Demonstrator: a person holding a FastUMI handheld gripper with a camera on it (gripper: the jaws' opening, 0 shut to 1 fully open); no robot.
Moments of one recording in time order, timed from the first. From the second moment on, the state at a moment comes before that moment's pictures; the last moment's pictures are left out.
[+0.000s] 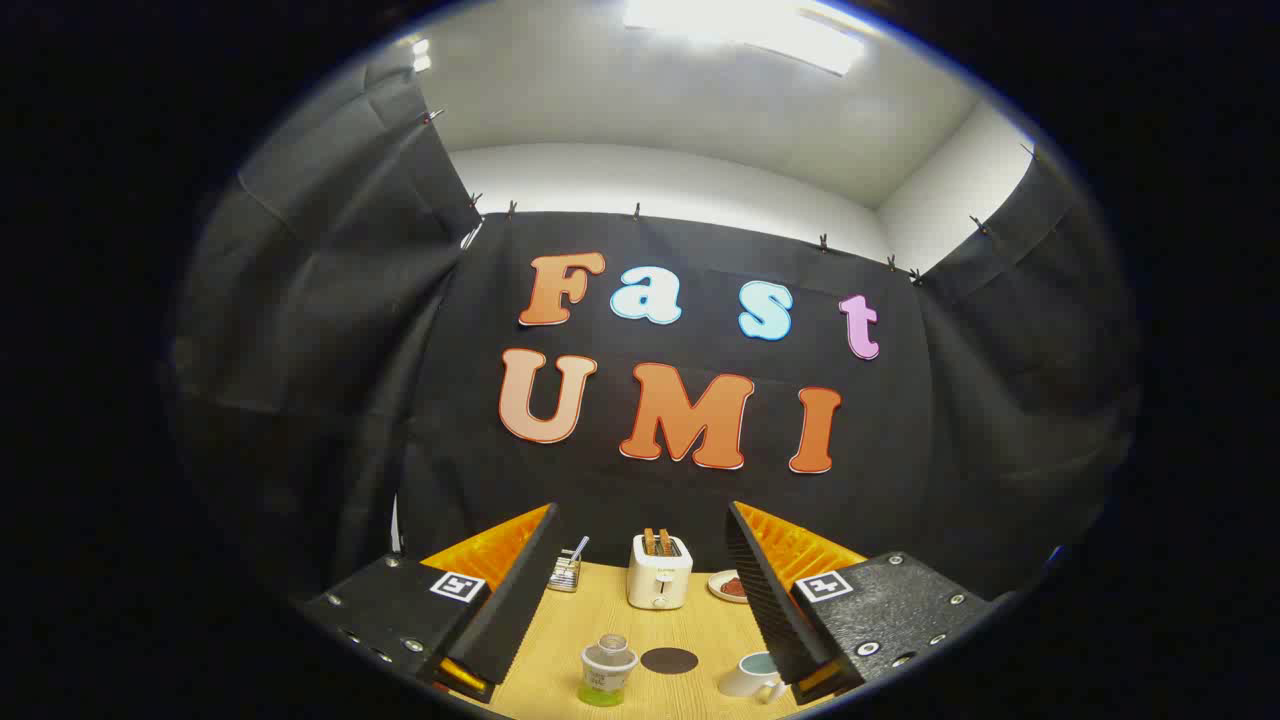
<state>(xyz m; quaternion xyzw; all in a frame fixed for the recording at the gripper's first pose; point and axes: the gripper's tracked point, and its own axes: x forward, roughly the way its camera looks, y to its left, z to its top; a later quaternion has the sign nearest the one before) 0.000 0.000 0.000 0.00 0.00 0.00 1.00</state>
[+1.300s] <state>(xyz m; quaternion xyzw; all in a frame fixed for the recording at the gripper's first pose) 0.039 0.018 -0.084 -0.02 0.06 -0.02 1.00</state>
